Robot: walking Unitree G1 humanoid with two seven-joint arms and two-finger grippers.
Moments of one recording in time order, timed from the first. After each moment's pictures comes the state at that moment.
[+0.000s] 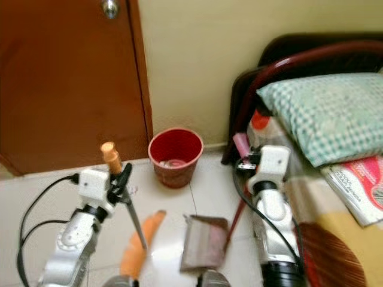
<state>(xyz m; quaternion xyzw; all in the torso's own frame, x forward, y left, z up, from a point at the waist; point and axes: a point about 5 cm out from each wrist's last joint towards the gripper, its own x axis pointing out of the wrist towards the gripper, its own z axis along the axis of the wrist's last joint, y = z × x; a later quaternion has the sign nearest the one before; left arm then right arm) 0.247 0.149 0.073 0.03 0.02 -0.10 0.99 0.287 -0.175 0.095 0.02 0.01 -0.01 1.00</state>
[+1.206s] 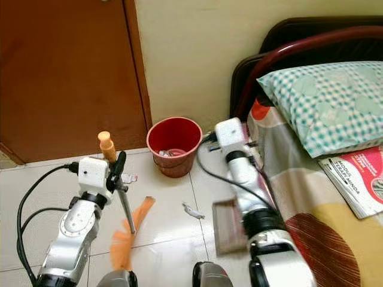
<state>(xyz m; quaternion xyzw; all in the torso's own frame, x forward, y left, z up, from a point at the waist) 0.265 0.146 0.081 0.06 0.00 -0.08 0.99 0.342 -0.122 0.083 -0.18 0.04 0.07 0.98</state>
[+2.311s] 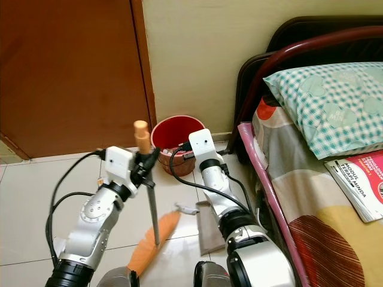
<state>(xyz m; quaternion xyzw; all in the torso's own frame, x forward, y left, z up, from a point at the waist) 0.272 0.084 0.096 -0.02 0.00 -0.27 0.96 0.338 -0.084 0.075 -0.12 0.02 0.07 0.99</state>
